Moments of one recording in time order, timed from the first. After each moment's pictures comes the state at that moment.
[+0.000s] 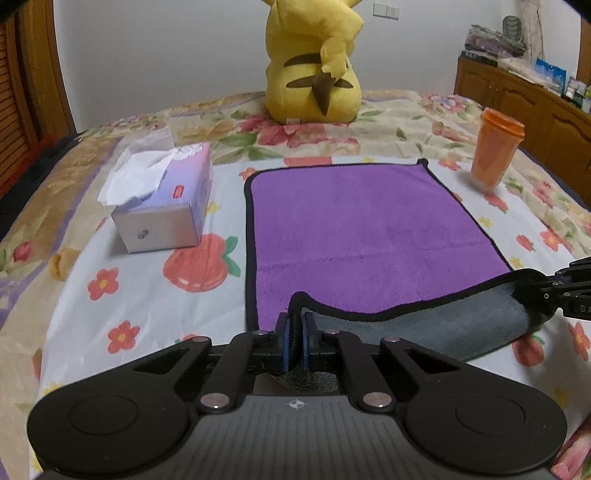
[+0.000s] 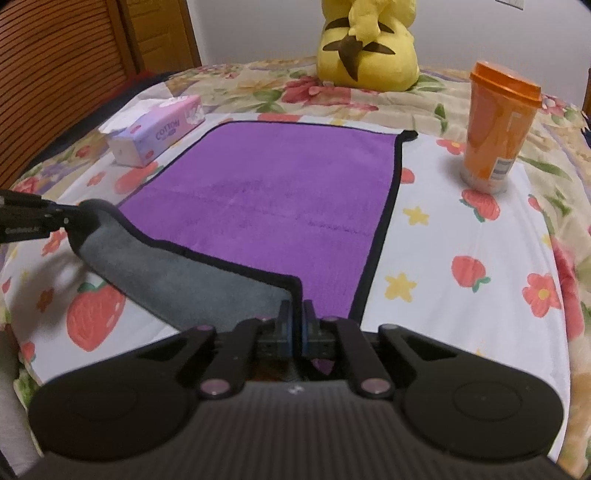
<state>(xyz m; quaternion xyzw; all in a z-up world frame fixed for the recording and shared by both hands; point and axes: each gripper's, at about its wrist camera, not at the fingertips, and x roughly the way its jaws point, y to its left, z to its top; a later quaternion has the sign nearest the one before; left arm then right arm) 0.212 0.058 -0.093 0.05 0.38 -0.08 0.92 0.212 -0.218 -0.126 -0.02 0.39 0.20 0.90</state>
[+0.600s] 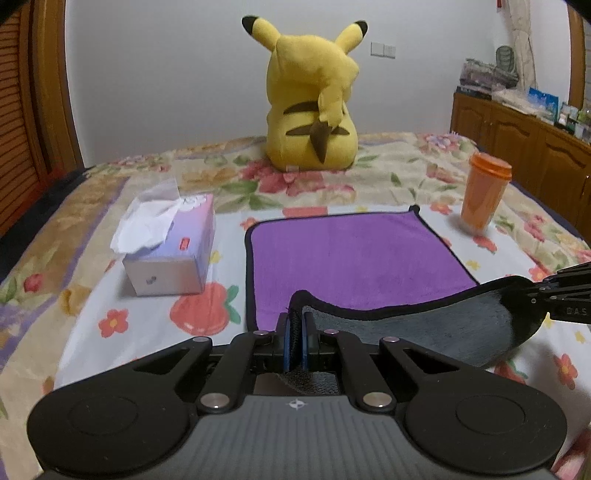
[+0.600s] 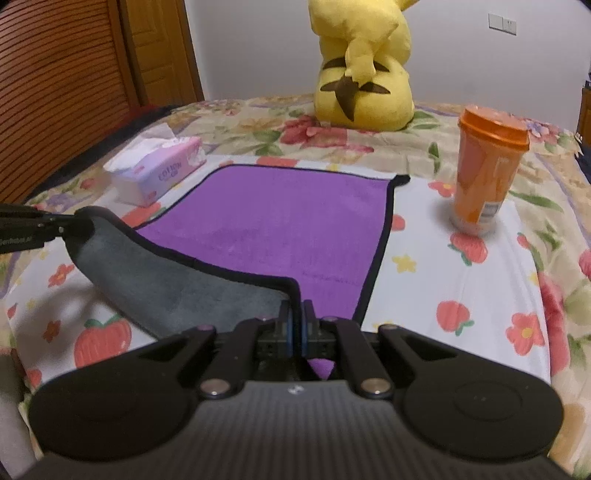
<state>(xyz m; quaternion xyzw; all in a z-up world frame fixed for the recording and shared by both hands) 0.200 0.051 -0.066 0.04 0.31 -0.08 0.95 0.216 -0.225 -0.105 -0.01 0.34 0.20 0.92</state>
